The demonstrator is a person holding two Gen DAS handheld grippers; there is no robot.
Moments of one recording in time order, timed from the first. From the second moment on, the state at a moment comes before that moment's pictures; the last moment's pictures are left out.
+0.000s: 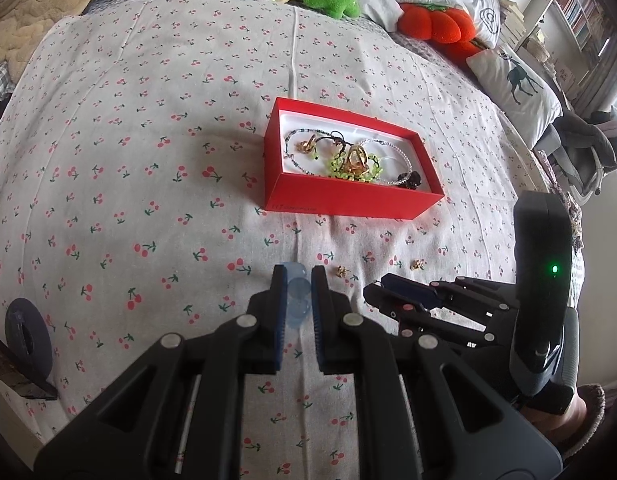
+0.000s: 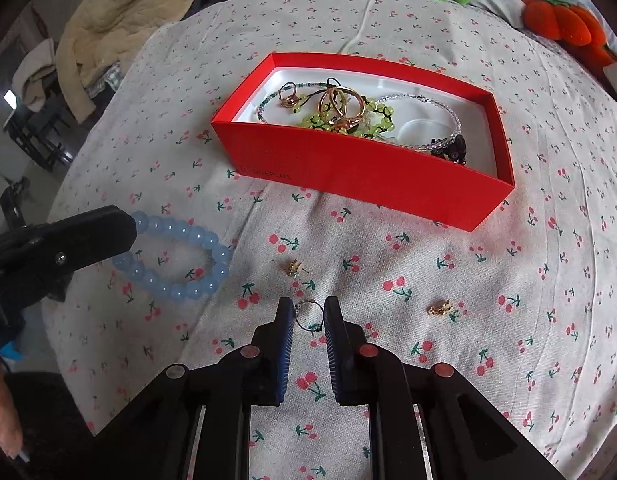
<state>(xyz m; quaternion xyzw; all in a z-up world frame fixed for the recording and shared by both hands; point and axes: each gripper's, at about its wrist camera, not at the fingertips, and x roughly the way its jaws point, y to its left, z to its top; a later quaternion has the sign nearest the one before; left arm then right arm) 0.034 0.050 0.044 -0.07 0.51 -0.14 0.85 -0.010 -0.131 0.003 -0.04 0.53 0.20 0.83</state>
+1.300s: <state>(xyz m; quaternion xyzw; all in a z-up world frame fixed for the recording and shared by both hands) 0.128 -0.002 0.044 -0.12 0.49 -0.15 0.85 0.071 -0.188 0.051 0.05 0.48 0.19 0.86</state>
